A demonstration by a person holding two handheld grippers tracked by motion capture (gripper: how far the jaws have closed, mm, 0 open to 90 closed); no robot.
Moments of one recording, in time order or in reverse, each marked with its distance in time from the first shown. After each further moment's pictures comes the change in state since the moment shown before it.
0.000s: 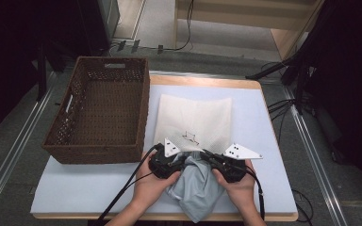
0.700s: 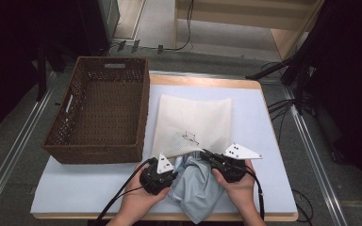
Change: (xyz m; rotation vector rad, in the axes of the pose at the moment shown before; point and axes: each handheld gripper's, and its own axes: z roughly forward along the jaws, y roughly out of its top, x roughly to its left) left arm -0.007 -0.025 -0.018 0.097 -0.051 0.079; right arm 0.000 0.000 0.001 -0.003 -0.004 0.005
